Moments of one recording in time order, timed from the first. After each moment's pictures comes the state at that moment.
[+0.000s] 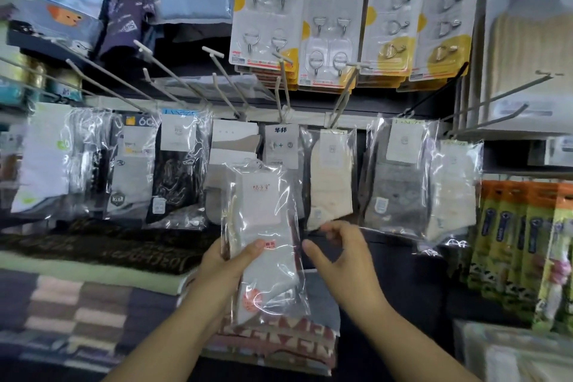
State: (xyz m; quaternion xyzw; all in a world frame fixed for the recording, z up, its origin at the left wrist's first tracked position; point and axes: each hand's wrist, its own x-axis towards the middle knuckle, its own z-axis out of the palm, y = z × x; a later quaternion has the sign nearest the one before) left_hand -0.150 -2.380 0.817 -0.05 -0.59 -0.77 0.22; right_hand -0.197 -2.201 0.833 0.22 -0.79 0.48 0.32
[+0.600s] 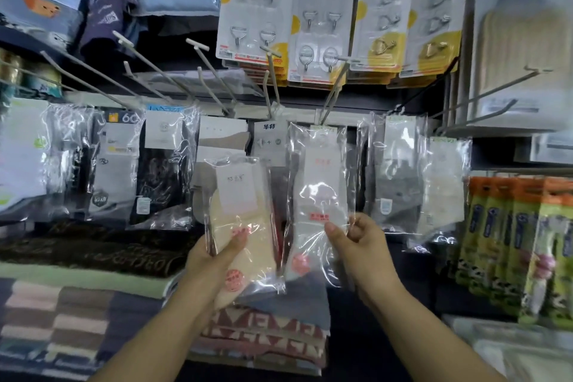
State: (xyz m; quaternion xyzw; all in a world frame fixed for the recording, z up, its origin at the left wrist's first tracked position) left_hand -0.164 -2.382 0.818 -0.03 -0.57 -0.78 0.25; right_hand -0.209 -2.176 0.850 0.21 -0.66 0.69 0.19
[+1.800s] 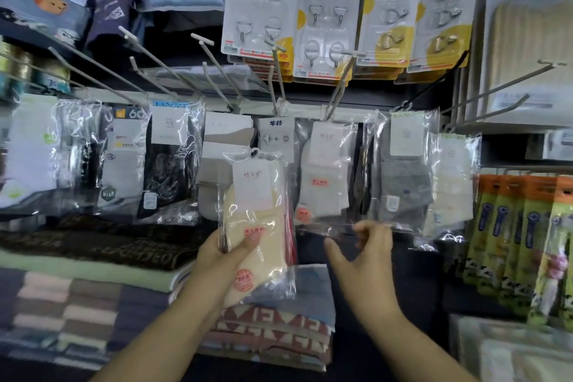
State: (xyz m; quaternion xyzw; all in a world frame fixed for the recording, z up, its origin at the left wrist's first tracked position) left_hand -0.164 -2.376 0.816 -0.06 -0.58 -0.78 0.24; right_hand -0.199 -2.181 0.824 0.17 -0.75 0.52 0.38
